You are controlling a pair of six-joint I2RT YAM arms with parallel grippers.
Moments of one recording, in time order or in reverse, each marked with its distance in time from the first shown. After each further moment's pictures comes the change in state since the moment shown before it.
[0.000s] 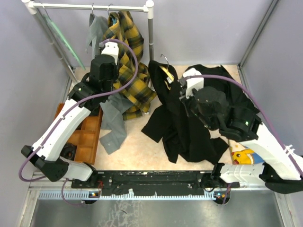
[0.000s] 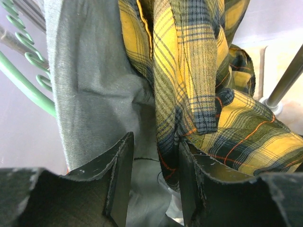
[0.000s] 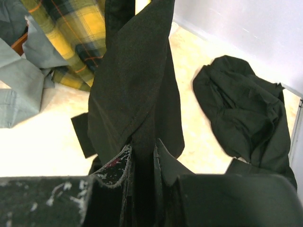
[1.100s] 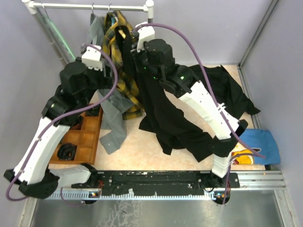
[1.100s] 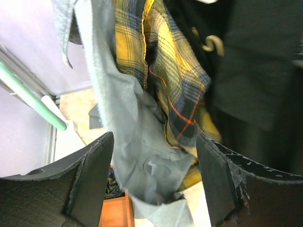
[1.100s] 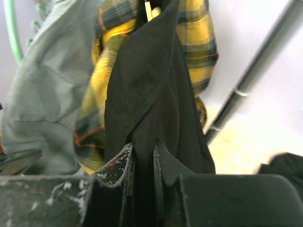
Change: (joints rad) left arm 0.039 -0.187 -0.040 -0.020 0.295 0.000; right arm -0.139 0.751 0.724 0.317 -0.205 -0.014
